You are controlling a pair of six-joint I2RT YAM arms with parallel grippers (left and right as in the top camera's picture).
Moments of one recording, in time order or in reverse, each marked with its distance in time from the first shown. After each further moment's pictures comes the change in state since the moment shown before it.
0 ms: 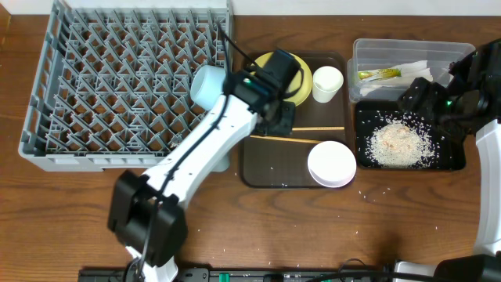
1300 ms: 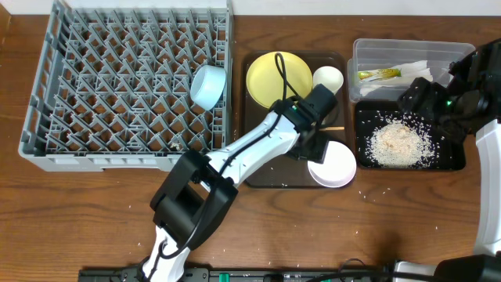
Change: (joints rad) left arm -0.158 0.202 -0.083 0.253 0.122 -0.036; right arm 0.000 0.000 0.000 0.000 0.000 0.000
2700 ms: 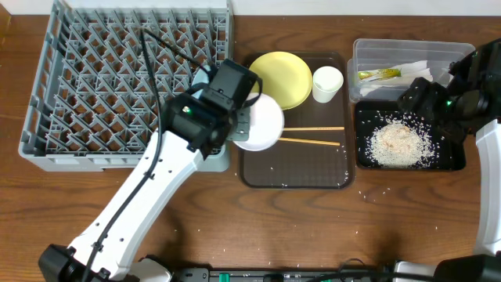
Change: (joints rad) left arm 0.248 -0.568 -0.091 -0.336 -0.407 0.011; right arm 0.000 0.000 0.000 0.000 0.000 0.000
